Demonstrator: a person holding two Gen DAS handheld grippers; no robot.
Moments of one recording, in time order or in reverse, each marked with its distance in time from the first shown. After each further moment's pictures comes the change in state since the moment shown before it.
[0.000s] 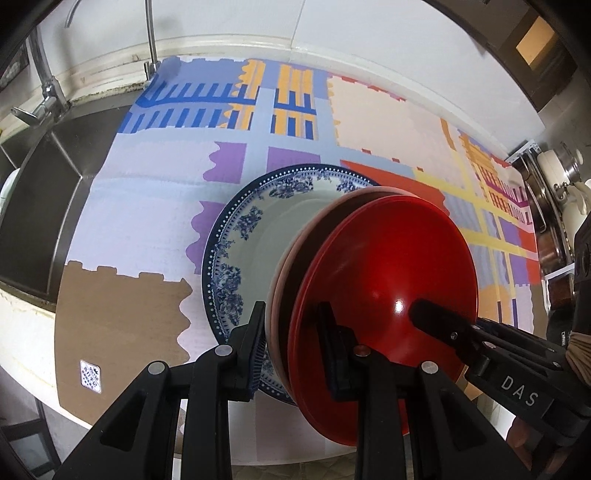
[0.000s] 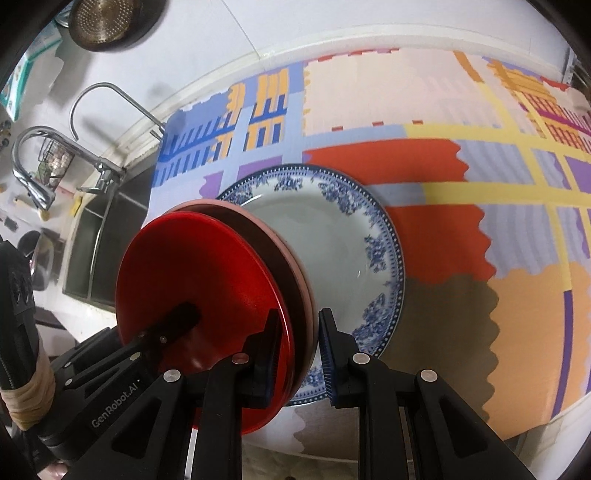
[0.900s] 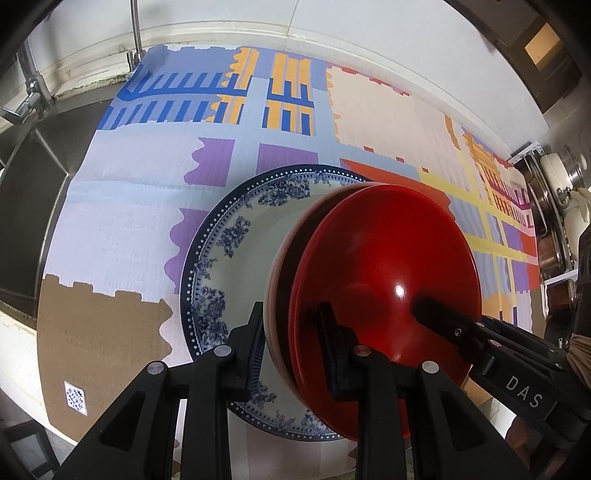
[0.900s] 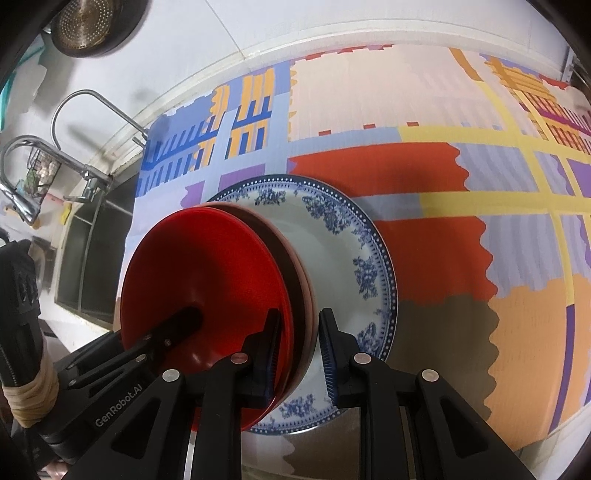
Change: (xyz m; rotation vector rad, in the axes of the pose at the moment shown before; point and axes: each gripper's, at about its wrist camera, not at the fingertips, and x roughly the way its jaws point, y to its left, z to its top) left arm 0.025 -0.002 0.020 -0.015 0.029 -0.025; right arm 0.016 -0.010 0.018 0.013 -0.007 -0.025
